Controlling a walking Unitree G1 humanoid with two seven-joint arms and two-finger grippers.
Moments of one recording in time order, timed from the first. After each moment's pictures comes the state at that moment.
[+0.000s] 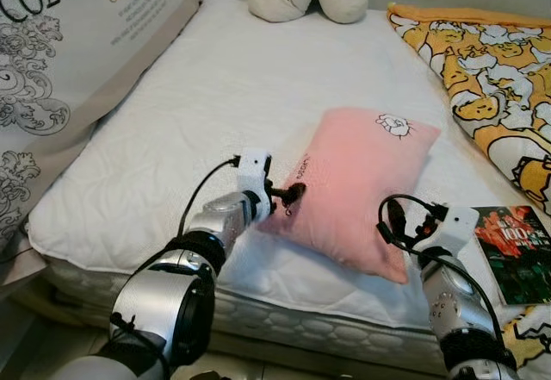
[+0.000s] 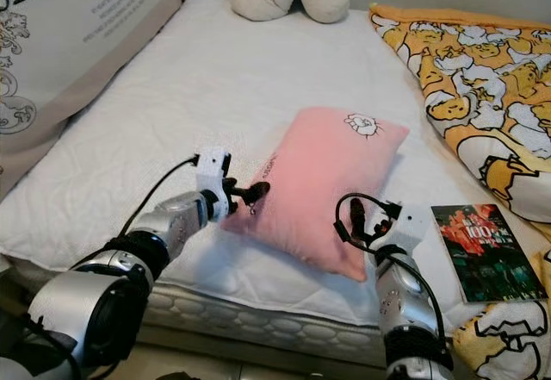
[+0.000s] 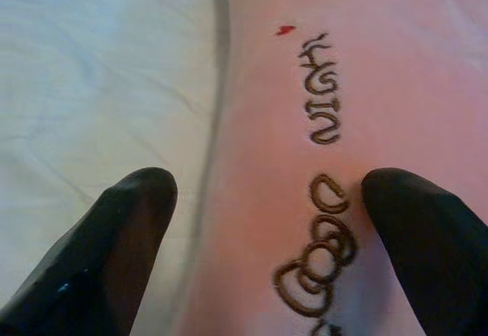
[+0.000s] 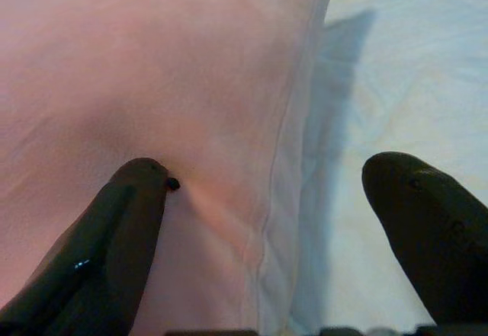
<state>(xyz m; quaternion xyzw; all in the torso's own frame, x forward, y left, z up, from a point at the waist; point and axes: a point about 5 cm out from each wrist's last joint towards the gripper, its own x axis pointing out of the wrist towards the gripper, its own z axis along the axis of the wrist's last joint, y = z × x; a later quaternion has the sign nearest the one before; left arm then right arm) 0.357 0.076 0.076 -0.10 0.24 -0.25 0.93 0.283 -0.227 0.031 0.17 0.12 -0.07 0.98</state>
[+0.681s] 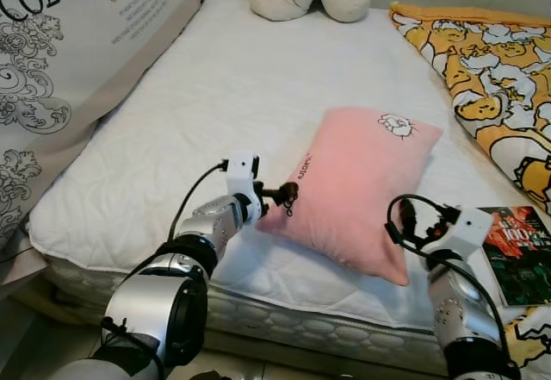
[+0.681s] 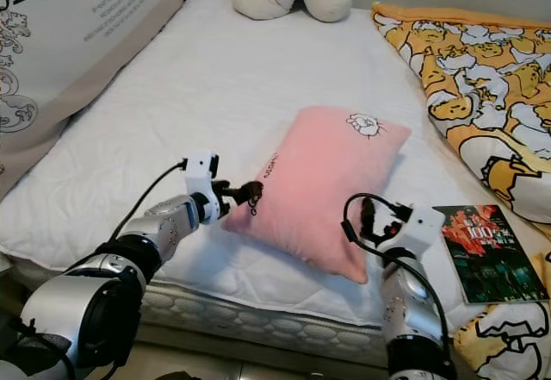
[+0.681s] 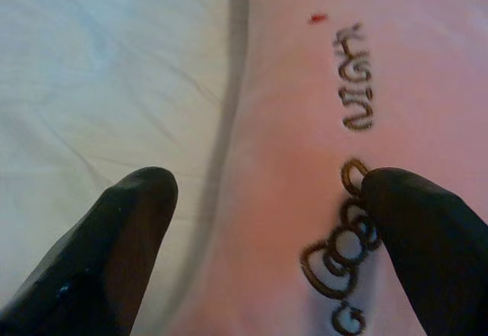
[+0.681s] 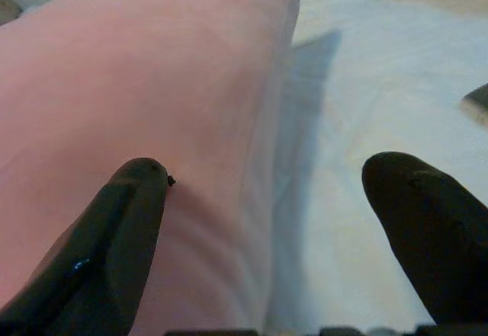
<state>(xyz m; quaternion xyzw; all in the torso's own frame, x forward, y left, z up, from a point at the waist) 0.352 0.086 0.067 -0.15 0.25 -0.24 0.93 0.283 -0.226 0.035 0.19 0.11 -0.10 0.97</state>
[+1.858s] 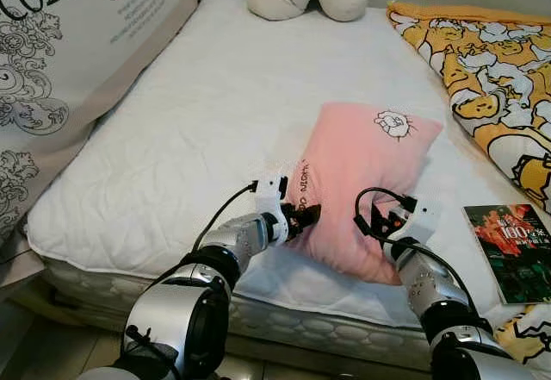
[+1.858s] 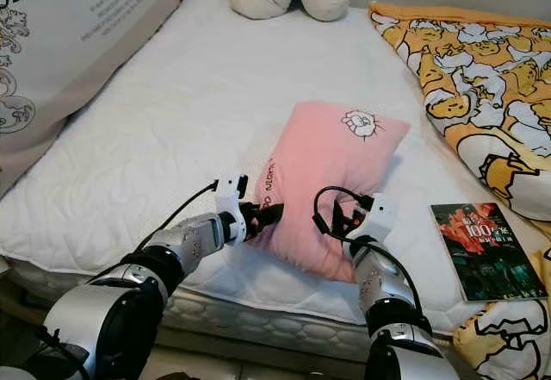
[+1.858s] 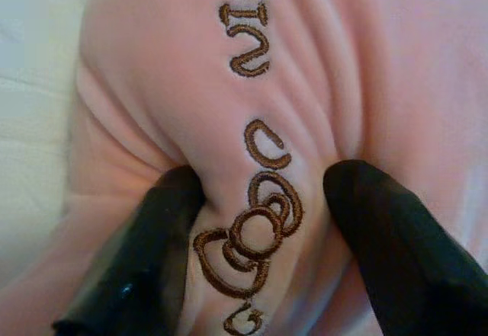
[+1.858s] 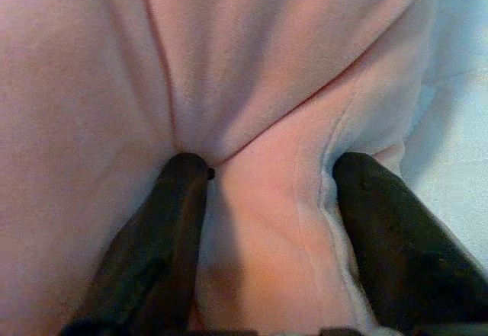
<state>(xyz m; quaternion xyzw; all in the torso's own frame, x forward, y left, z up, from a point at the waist) 0.329 0.039 0.053 -0.22 0.31 -0.31 0.87 0.307 -0.186 0.019 0.24 0.19 0.00 0.95</state>
